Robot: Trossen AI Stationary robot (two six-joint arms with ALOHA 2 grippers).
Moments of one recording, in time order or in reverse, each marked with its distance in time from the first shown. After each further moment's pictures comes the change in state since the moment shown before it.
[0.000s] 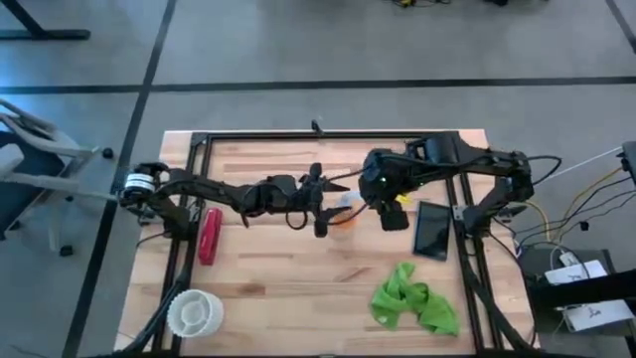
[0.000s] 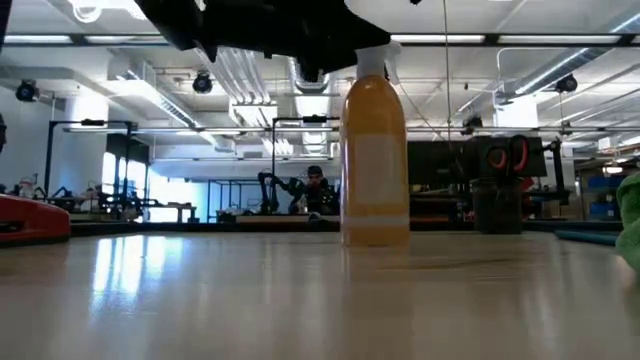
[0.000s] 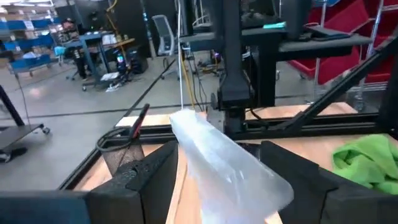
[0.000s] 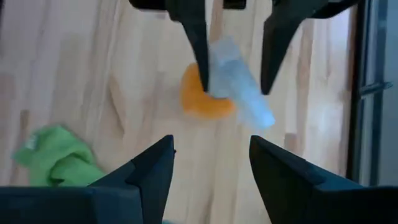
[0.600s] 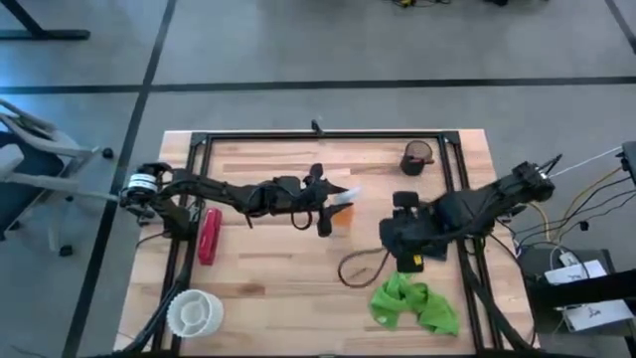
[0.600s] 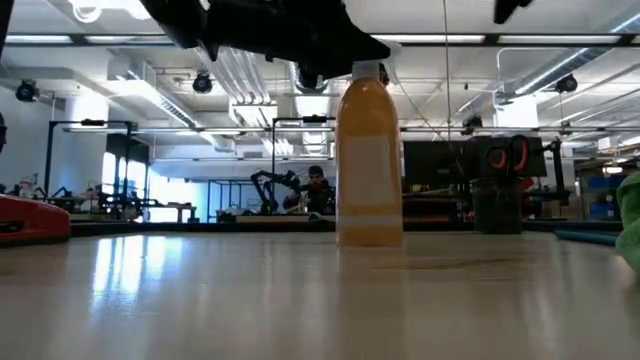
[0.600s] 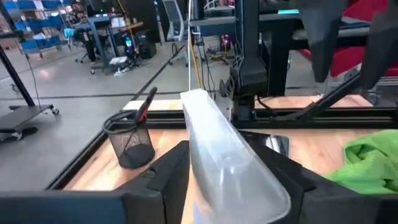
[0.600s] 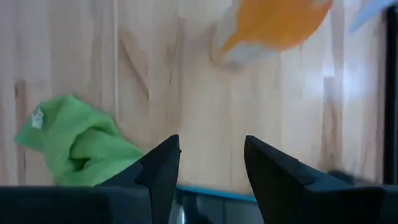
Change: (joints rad) left arm -0.002 0.000 0.014 -0.069 -0.048 -0.029; right arm 0.356 -0.120 -0.442 0.101 0.216 0.477
